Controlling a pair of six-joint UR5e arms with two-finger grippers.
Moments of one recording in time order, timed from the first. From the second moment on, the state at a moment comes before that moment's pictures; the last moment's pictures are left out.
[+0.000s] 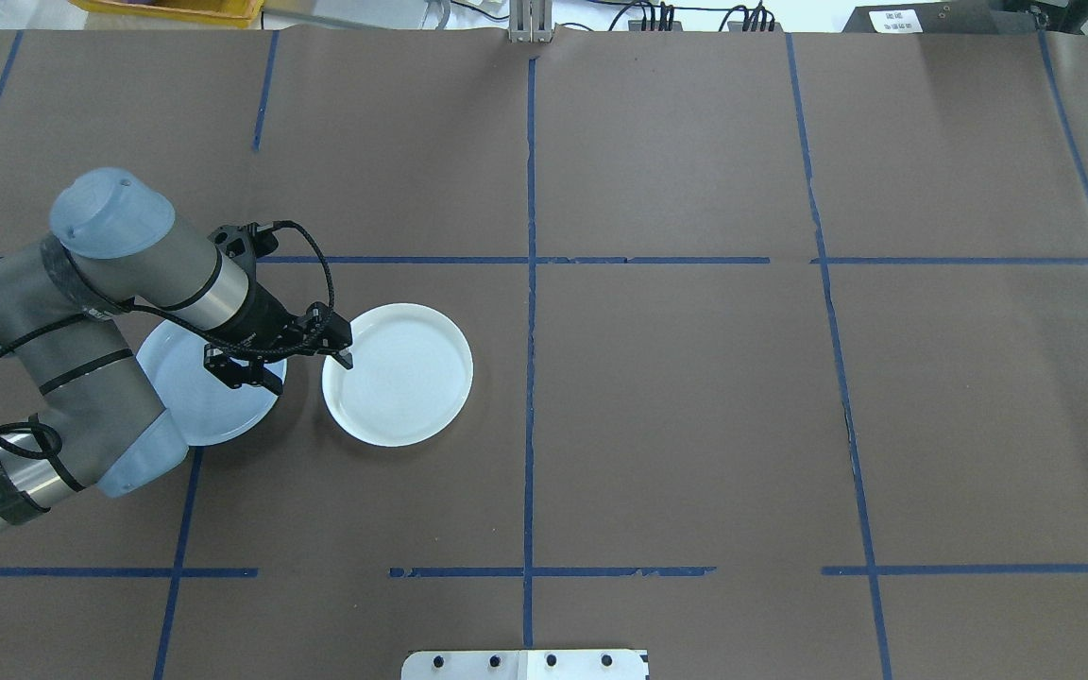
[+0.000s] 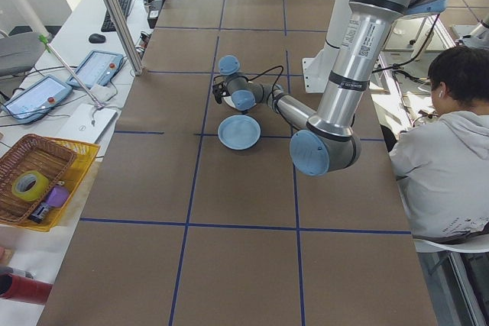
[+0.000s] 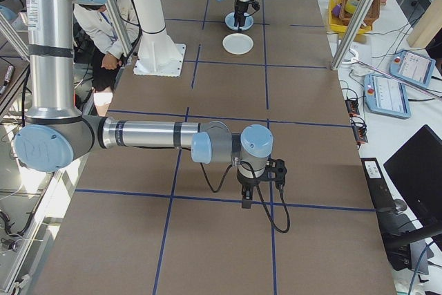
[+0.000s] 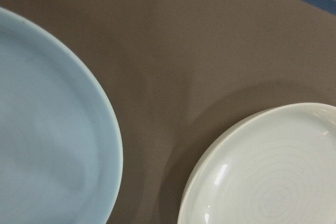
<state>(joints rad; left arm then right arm) -0.70 -1.93 -1.61 -2.06 -2.29 -1.42 1.54 -1.61 1.62 -1.56 2.30 0.09</state>
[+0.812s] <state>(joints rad) -0.65 -1.93 -1.60 -2.08 -2.29 -1.42 1.54 -1.61 1.62 -1.56 2.30 0.09</state>
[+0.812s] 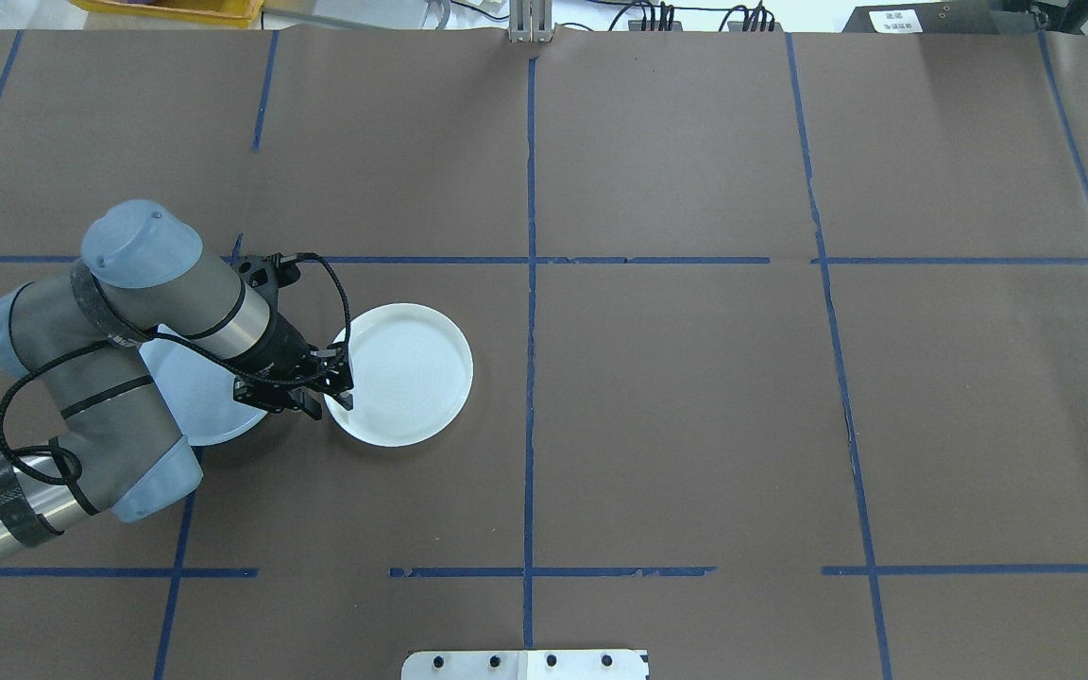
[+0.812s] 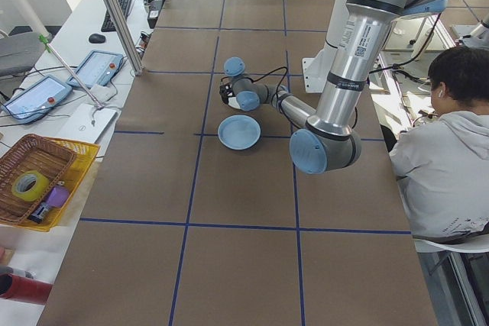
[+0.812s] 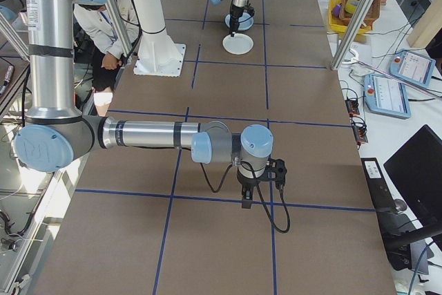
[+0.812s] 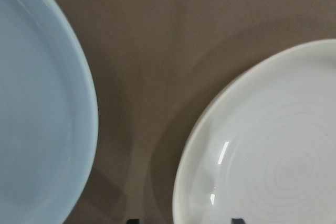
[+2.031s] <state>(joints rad) -0.70 -1.92 -1.61 -2.10 -2.42 -1.38 1.54 -1.61 1.62 -1.56 2.30 0.09</state>
